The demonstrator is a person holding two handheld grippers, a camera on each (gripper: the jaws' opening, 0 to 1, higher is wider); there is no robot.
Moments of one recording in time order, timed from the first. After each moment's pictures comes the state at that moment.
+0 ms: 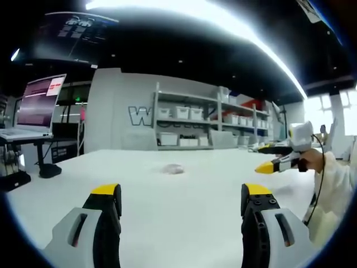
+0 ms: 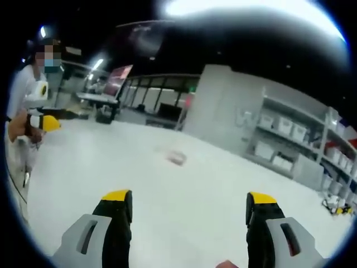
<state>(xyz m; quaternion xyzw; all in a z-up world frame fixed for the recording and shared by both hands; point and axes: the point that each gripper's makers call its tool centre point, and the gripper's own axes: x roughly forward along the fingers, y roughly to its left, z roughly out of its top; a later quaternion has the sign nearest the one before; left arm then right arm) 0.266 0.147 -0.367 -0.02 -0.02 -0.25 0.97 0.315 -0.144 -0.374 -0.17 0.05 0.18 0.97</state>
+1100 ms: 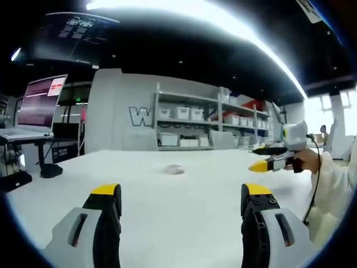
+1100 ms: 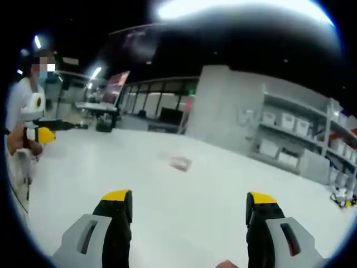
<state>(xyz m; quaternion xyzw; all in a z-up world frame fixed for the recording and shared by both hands) 0.262 0.151 -0.363 -0.03 -0.02 -0.25 0.97 0.328 -0.129 -0.371 -0.14 0.05 0.19 0.97</state>
